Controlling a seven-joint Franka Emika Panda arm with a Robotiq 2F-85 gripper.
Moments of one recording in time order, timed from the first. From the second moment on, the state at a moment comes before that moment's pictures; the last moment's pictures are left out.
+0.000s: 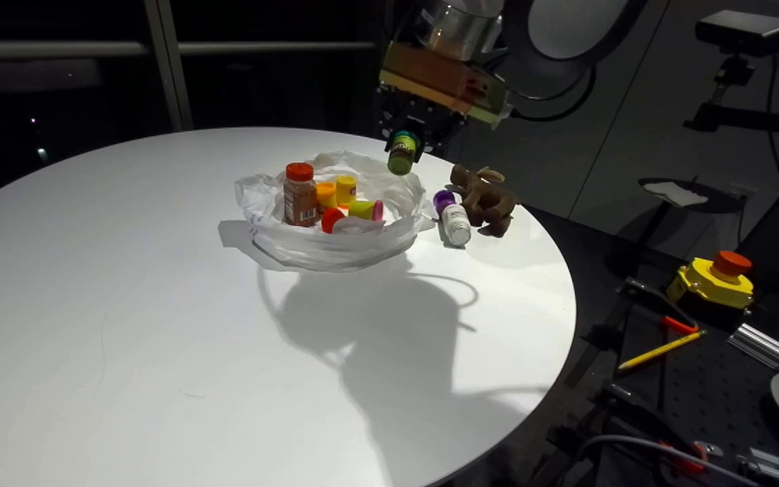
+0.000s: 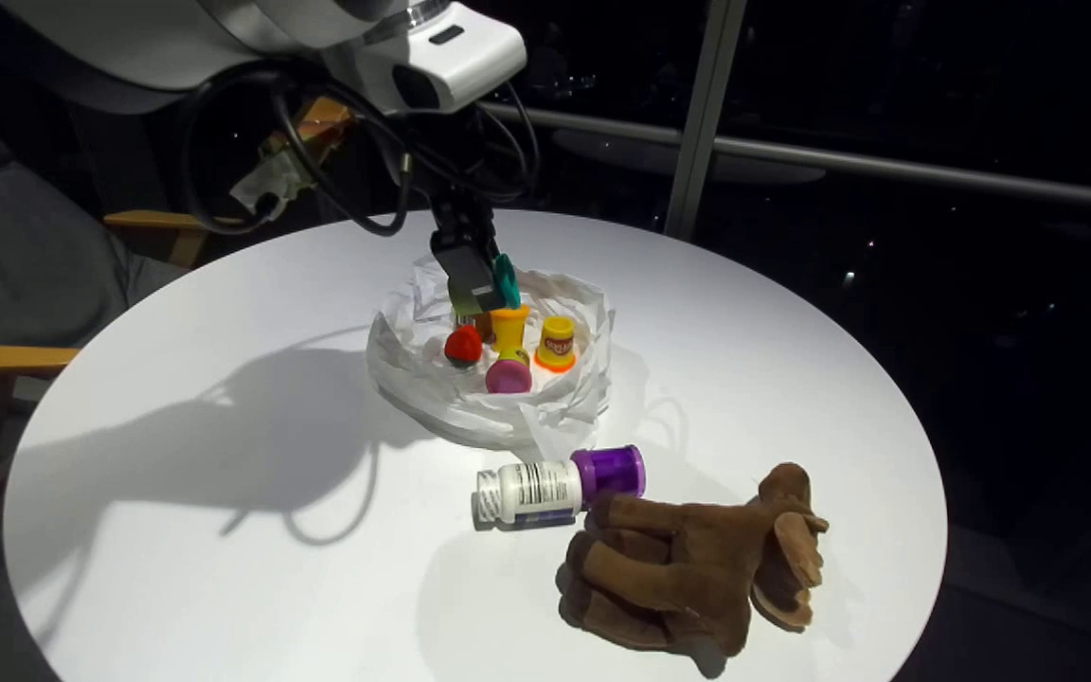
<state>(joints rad) 0.61 0.26 -0.57 -2.35 -0.38 2.91 1.46</state>
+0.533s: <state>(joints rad) 0.55 0.61 -0.52 -2.03 -0.33 2.82 1.58</state>
